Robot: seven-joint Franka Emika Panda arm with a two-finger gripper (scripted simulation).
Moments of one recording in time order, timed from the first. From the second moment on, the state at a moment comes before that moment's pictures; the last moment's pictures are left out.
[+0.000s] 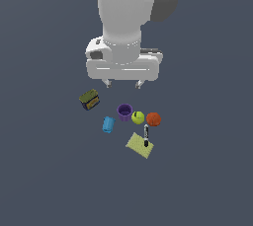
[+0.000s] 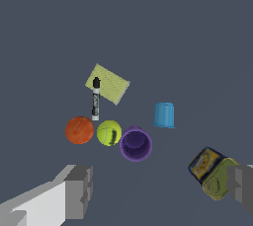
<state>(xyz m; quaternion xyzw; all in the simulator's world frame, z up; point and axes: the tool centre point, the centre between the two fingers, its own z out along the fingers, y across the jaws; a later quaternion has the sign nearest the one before) 0.005 -0.009 0.307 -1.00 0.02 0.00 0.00</state>
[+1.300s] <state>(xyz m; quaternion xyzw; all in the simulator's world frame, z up) 0.015 0.024 0.277 -1.00 0.02 0.00 0.01</state>
